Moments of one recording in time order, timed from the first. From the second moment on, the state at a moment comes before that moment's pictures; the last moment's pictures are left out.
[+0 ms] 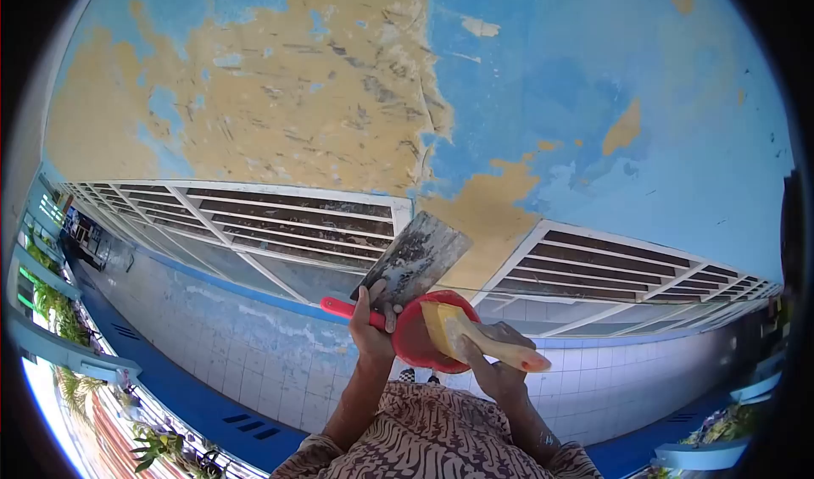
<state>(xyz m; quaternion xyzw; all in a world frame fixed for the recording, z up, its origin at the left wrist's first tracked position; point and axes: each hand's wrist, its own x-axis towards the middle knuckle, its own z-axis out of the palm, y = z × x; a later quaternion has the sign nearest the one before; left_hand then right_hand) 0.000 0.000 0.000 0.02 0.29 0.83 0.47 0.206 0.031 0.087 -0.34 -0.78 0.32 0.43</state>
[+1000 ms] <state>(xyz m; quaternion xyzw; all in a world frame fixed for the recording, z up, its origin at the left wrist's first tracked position) -0.023 0.017 0.102 0.02 0.24 0.85 0.46 0.213 0.123 0.199 -0.18 -0.58 0.49 0.63</state>
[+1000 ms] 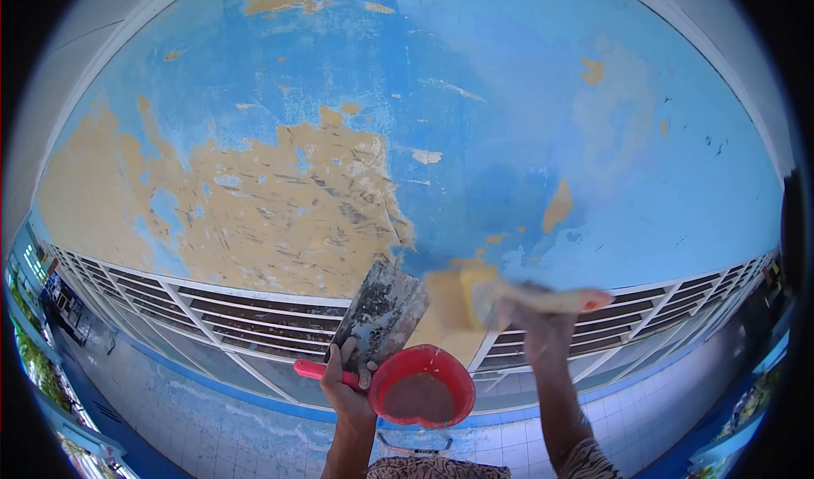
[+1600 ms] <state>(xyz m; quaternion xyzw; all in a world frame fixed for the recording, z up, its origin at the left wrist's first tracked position) -0.040 -0.008 0.032 -0.03 0.25 0.84 0.48 0.172 0.185 0.217 -0.03 -0.85 -0.38 0.37</state>
